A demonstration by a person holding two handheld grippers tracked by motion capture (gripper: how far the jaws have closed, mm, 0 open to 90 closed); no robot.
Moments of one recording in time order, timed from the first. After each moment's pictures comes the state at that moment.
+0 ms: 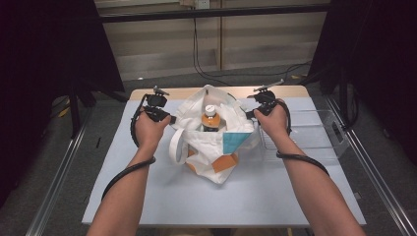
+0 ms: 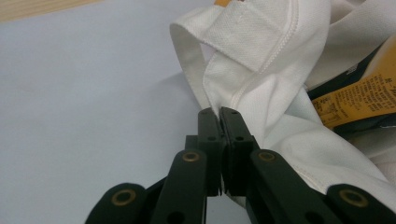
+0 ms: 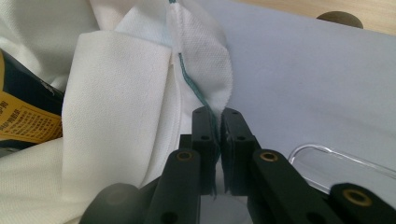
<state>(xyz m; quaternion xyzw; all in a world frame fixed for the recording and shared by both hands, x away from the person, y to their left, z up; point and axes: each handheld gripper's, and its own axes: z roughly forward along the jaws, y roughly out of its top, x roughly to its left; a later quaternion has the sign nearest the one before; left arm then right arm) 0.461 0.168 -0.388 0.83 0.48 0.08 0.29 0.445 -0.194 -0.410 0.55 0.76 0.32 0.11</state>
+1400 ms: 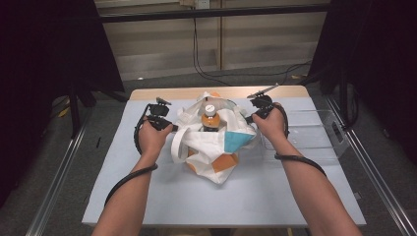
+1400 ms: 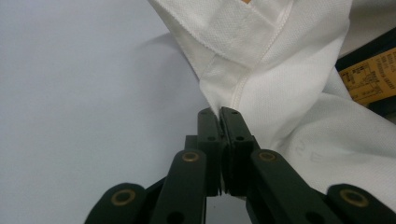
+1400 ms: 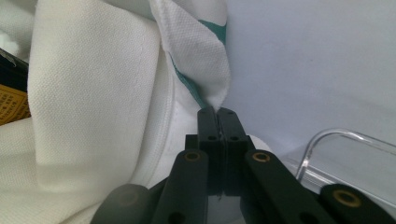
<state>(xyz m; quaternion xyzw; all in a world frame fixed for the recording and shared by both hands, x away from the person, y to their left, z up) 0.459 0.170 -0.424 0.83 0.48 0.05 0.28 0.449 -0.190 -0.428 0.55 0.78 0.29 0.09</state>
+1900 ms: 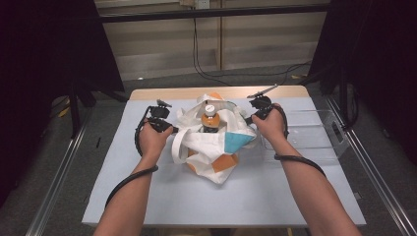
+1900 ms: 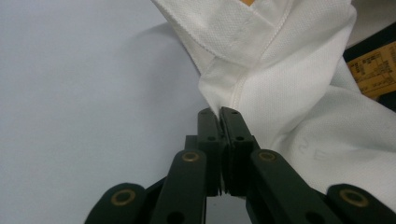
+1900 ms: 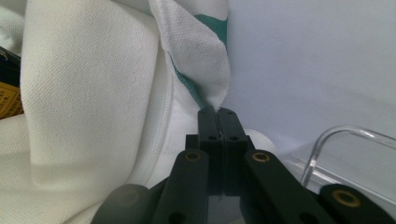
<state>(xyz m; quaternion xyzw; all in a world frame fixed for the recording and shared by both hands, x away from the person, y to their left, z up) 0.458 0.170 -0.433 0.83 0.48 0.05 0.27 0.449 -0.189 -0.432 0.55 0.78 0.29 0.09</state>
